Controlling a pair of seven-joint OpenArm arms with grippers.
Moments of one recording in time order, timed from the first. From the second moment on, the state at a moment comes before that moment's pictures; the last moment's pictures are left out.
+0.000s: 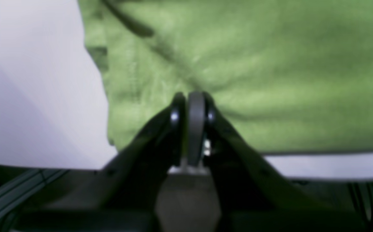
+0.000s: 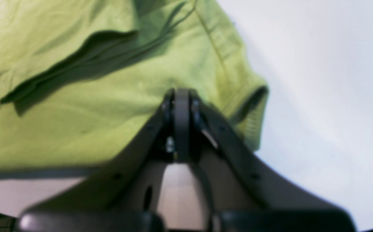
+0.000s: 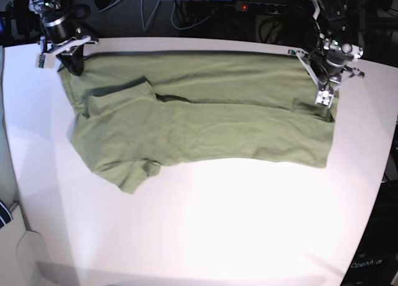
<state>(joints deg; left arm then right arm) 19.3 -0.4 -25.4 101.3 12.3 -32.0 49.4 -36.3 12.5 17.3 85.3 27.6 20.9 -3.7</state>
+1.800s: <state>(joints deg) 11.6 0.9 -34.0 114.7 13.0 -32.4 51.3 -22.5 13.6 21.9 108.4 24.4 20.7 -44.3</state>
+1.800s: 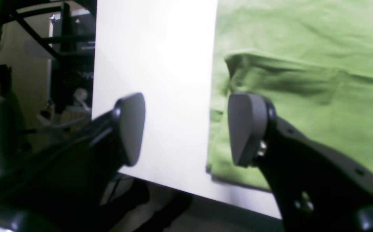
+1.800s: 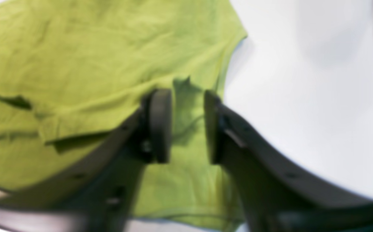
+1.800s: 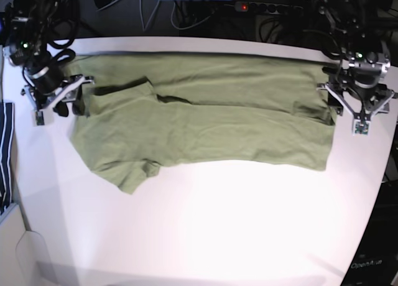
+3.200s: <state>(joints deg) -13.0 -4.7 -36.1 87.0 20.9 -39.5 50.6 32.1 18.1 -15.5 34.1 24.2 32.4 -19.3</state>
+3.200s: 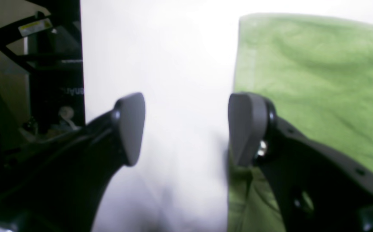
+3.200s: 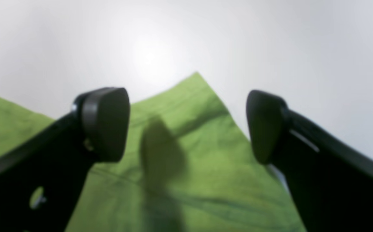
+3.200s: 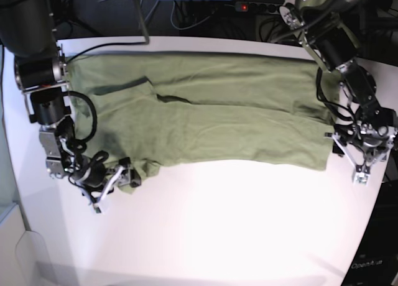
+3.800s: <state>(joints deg) -13.7 -4.4 -36.2 81.9 20.7 -39.6 49.4 31.8 18.0 -16.1 33.6 24.3 32.3 -18.7</state>
